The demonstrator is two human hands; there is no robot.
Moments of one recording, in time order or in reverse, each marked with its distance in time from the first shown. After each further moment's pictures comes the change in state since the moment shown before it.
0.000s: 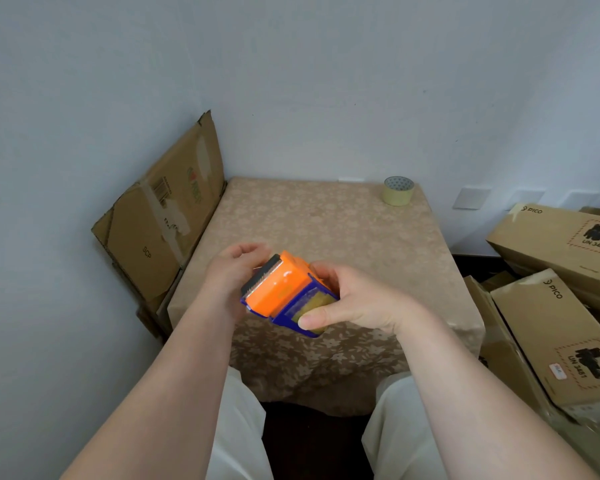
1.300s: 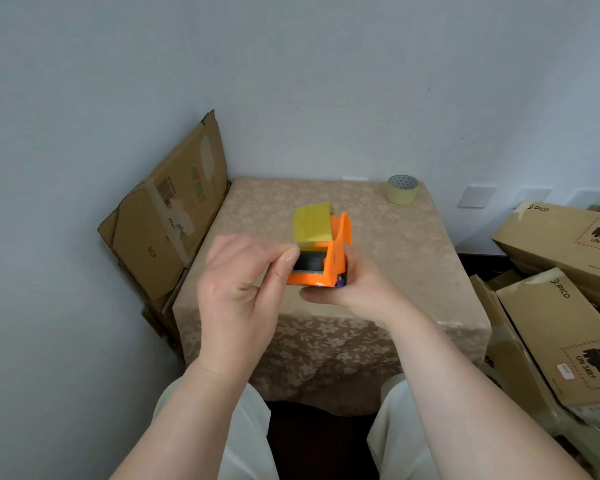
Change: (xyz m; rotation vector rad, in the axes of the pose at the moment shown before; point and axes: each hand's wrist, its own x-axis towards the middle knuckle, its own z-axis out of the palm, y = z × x) left_hand -0.067 -0.009 0.000 0.572 0.237 1.338; right_hand 0.010 0.003 0.005 0.053 0.352 -0.097
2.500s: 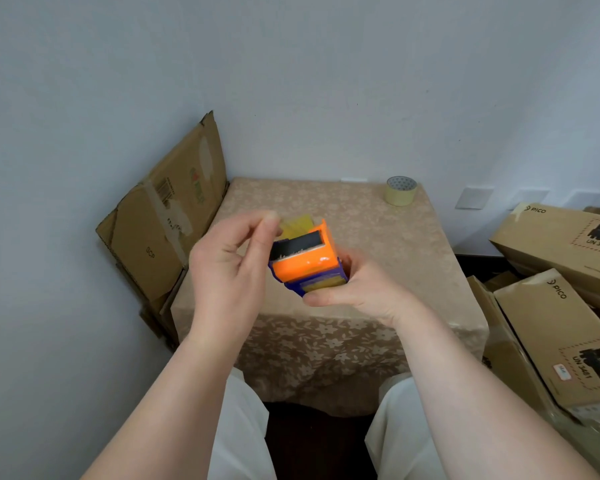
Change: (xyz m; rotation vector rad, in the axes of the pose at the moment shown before) left_hand 0.021 0.000 0.002 -0.182 0.029 -0.363; right_hand -0.001 -0.003 -0.008 0.072 -0.119 0.023
